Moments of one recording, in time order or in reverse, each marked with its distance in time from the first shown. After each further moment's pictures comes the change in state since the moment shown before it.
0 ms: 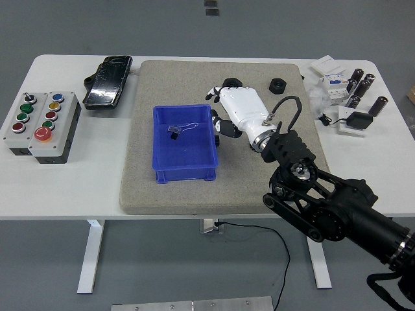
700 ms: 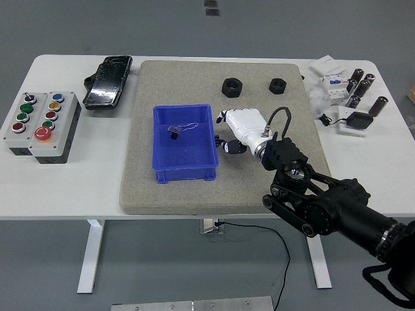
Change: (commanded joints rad) left arm -0.003 0.001 -0.002 0.000 0.009 -0.002 0.003; right arm 0.086 0.055 -0.151 -0.253 0.085 0.061 0.032
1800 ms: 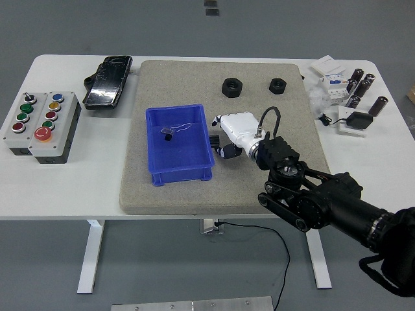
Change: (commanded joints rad) left arm -0.007 0.004 0.000 0.000 0.011 -0.003 0.000; right arm 0.058 0.038 -0.111 -0.089 0.080 -0.005 0.023
